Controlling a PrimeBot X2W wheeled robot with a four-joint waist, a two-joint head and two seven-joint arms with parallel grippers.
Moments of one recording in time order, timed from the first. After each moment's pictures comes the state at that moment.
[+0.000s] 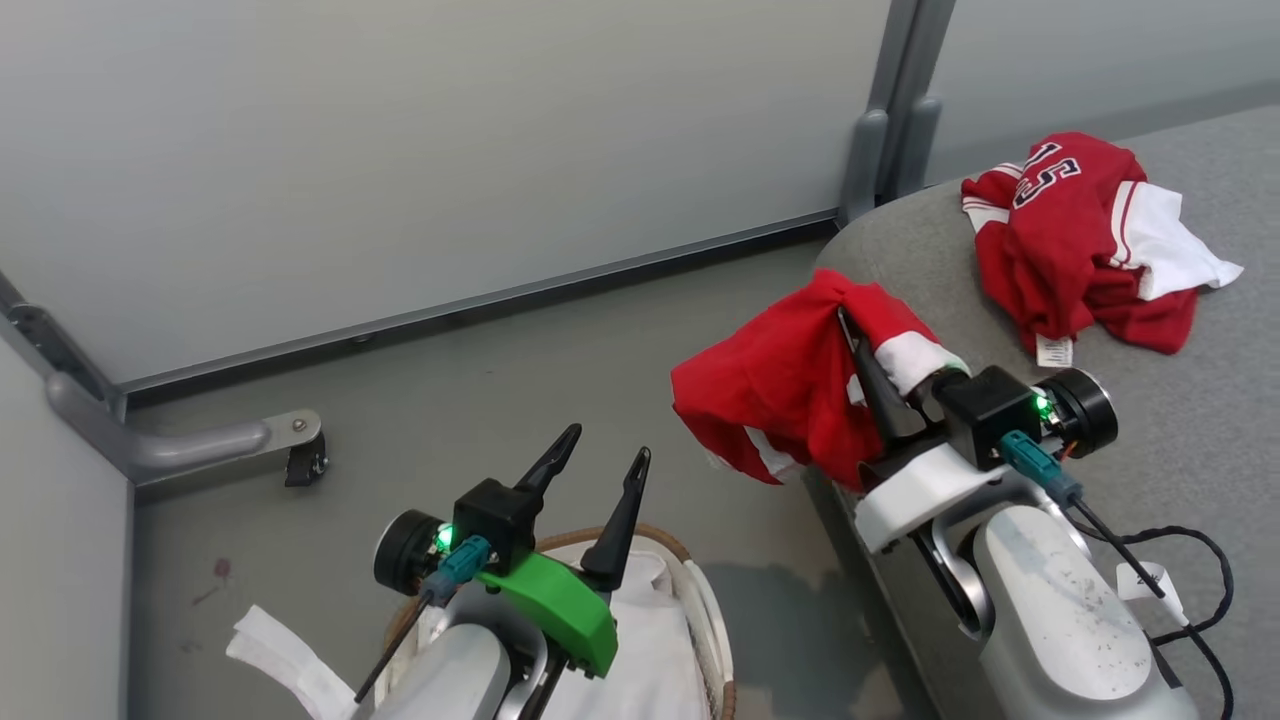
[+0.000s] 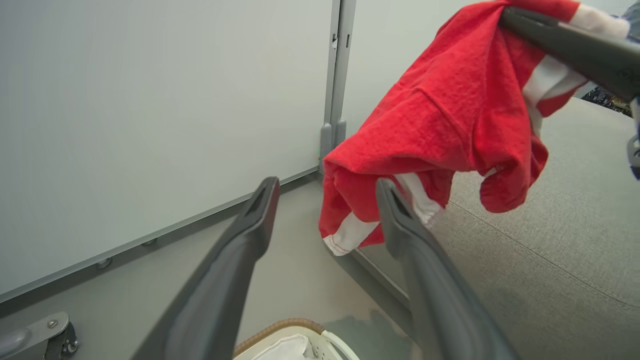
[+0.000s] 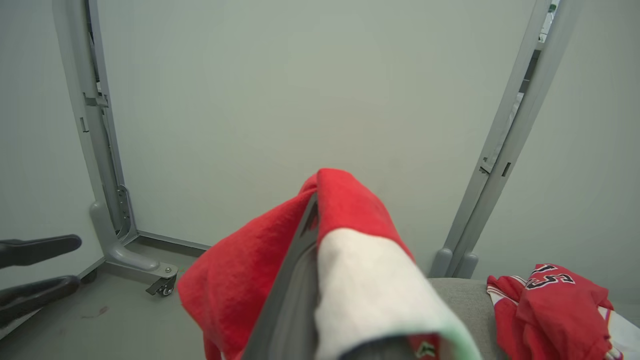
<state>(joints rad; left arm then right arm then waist) -0.34 0.08 -0.61 0.49 -0.41 -0.11 -0.26 -0.38 -0.05 0.22 0.31 0.02 0.13 -0.26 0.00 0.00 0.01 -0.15</state>
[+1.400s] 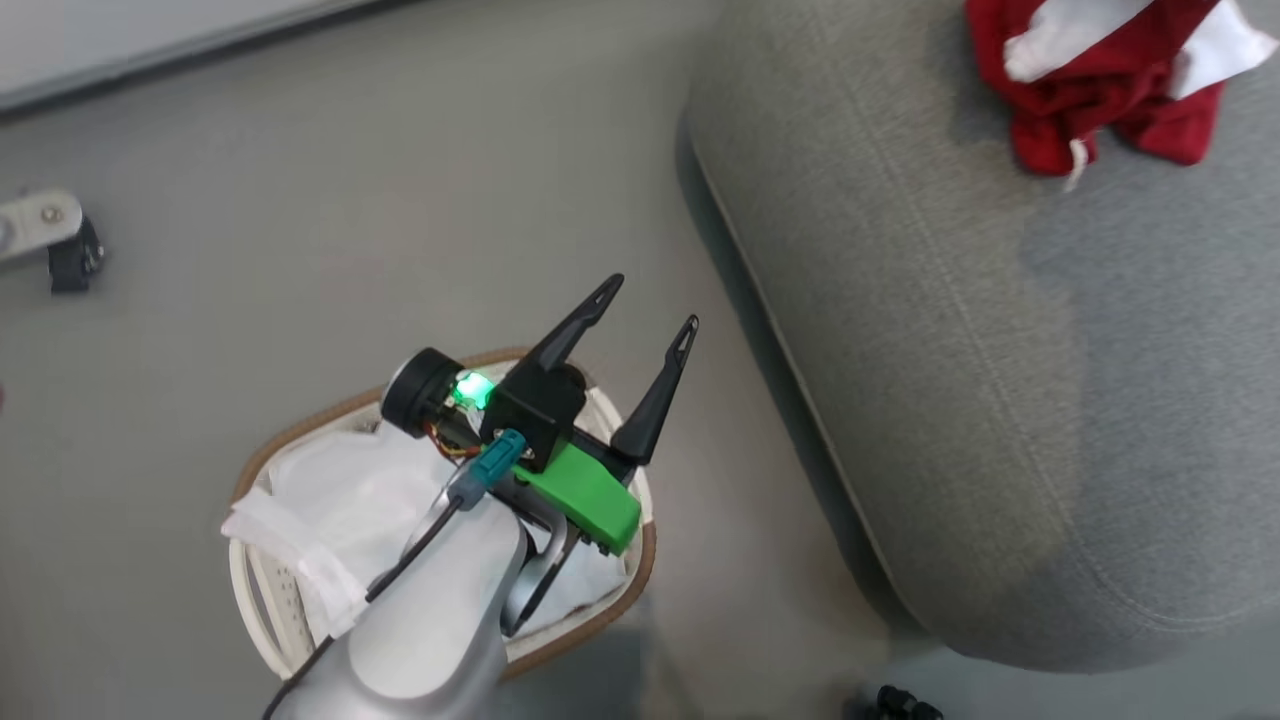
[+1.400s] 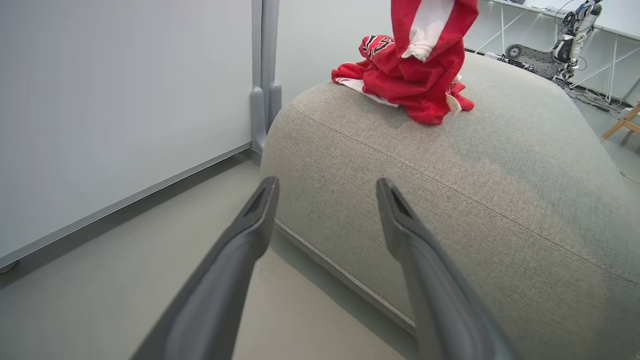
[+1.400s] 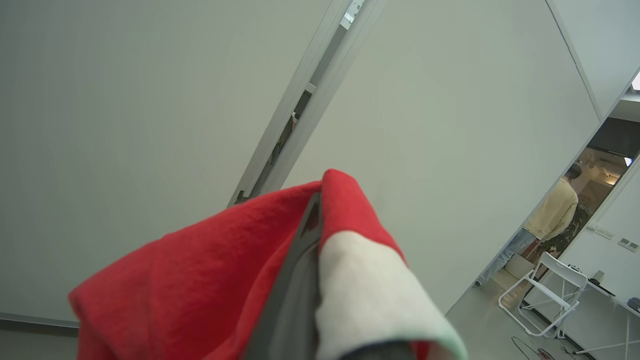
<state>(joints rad) -0.53 0.09 -0.64 0.41 -0.28 -0.13 -0.26 -1.04 -0.44 -0.05 0.46 -0.01 0.13 -0.26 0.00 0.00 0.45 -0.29</state>
